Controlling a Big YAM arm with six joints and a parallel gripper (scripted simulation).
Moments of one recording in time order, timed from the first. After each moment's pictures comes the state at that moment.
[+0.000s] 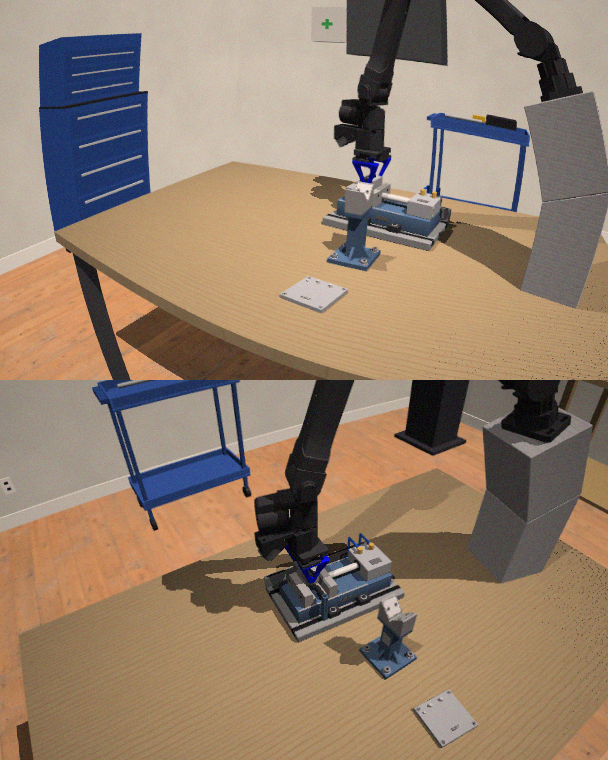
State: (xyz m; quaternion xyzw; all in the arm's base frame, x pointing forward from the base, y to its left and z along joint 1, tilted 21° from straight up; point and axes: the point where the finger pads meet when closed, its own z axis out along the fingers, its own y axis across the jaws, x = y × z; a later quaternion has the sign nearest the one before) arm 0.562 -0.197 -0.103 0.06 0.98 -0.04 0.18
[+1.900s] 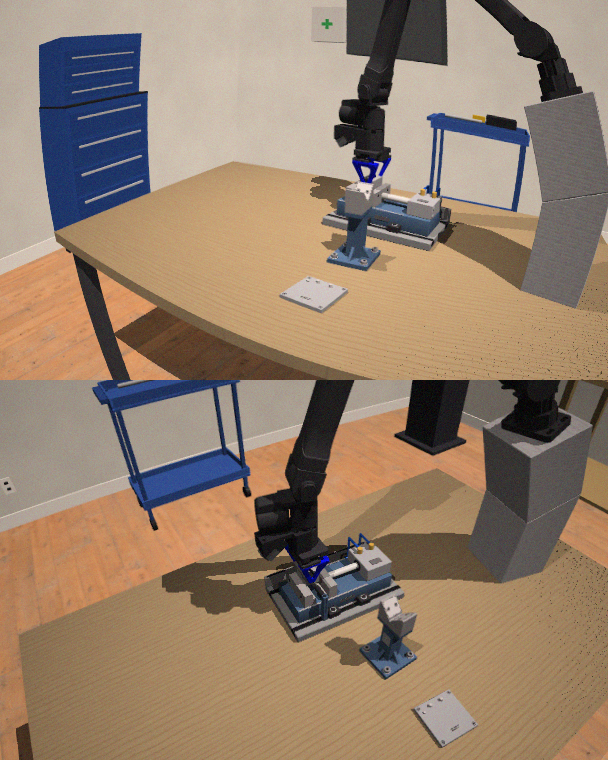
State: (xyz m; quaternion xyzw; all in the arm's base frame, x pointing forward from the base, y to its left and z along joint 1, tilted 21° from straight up) arm 0.562 -0.197 -0.103 0.06 0.98 -0.04 0.18
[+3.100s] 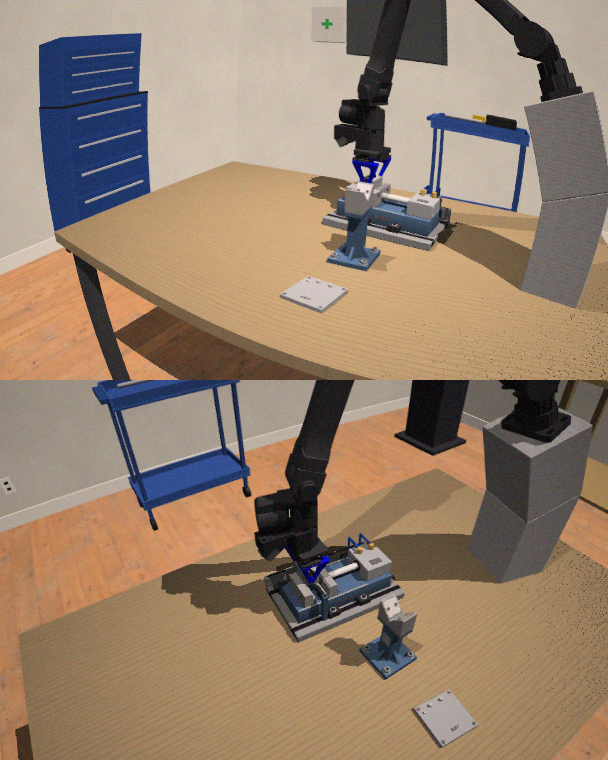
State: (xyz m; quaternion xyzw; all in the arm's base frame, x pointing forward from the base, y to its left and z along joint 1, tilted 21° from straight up) arm 0.562 -0.197 -0.103 0.06 0.98 -0.04 0.18
